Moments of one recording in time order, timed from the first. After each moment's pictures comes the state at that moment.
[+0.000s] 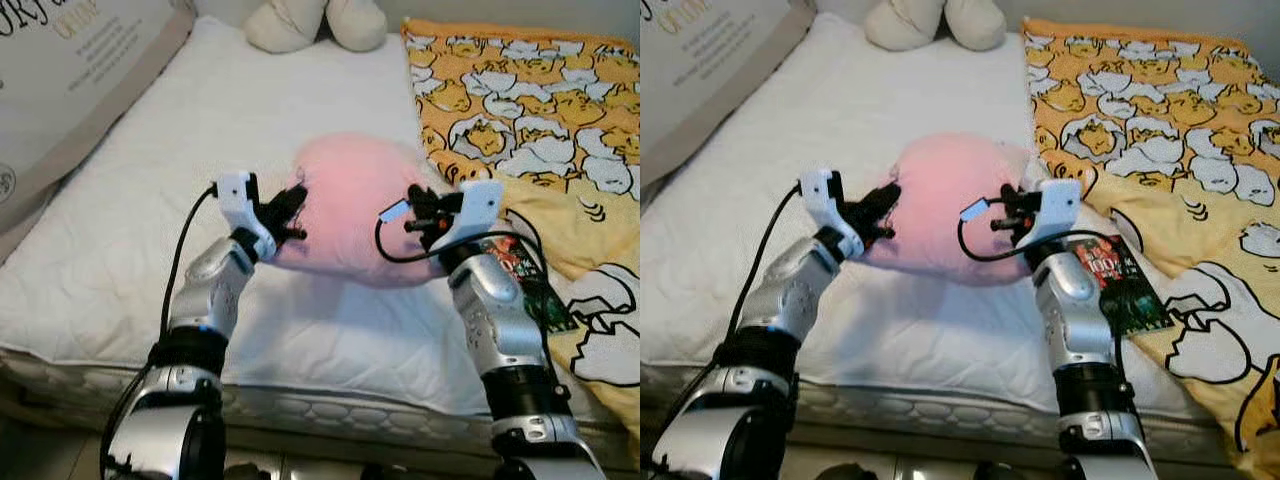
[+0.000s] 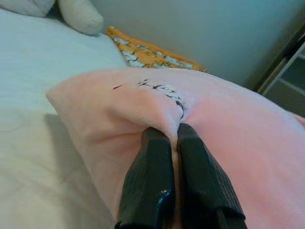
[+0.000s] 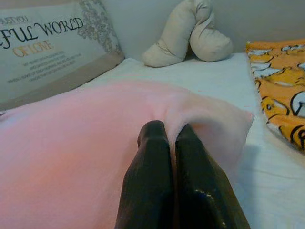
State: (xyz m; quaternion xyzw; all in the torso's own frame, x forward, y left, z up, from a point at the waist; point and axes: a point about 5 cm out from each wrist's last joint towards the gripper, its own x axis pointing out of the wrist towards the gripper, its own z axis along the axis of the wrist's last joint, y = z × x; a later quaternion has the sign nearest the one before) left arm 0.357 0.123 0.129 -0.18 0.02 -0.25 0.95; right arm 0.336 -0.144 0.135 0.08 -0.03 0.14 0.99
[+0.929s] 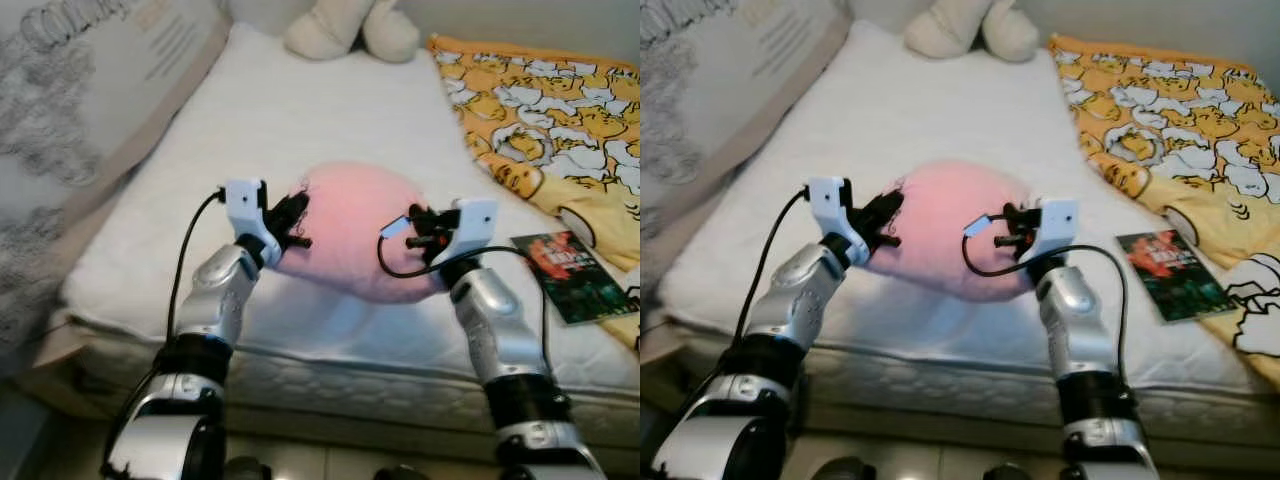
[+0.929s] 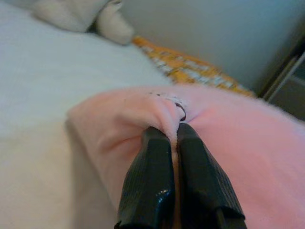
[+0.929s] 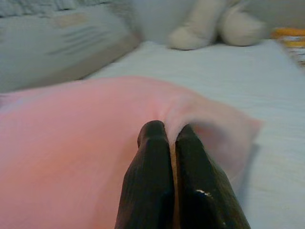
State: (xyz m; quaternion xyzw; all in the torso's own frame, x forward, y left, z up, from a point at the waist) left arm 0.355 0.127 0.122 -0.14 0.03 -0.22 0.96; right arm 0.332 -0.137 0.116 0.08 0.00 0.15 0.99
